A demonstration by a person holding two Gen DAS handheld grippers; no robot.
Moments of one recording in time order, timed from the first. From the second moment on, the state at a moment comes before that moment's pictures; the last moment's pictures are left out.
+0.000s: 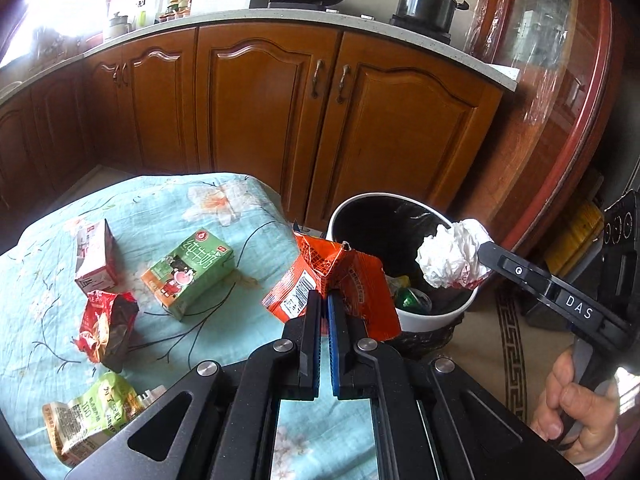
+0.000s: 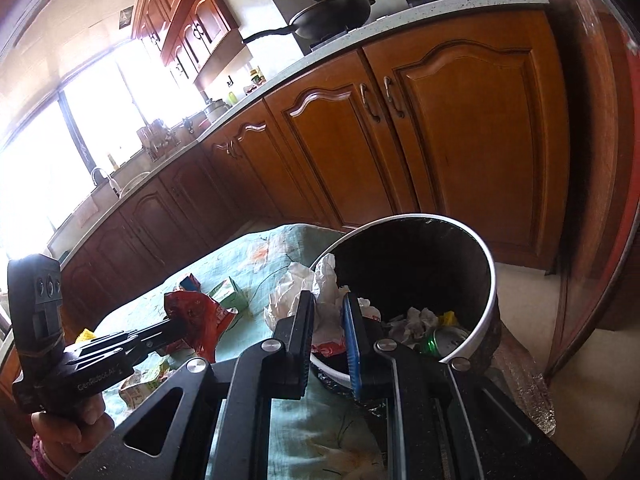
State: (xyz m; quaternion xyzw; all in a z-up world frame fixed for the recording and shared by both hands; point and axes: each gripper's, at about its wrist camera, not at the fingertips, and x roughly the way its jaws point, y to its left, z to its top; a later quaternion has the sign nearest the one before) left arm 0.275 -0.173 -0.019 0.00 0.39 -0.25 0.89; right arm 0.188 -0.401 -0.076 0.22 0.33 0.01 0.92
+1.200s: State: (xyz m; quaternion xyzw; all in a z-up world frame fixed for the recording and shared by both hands) left arm 0.351 -0.281 -0.061 0.04 0.44 -0.27 0.86; right arm 0.226 -0.453 -0.112 0.22 0.38 -0.04 0.90
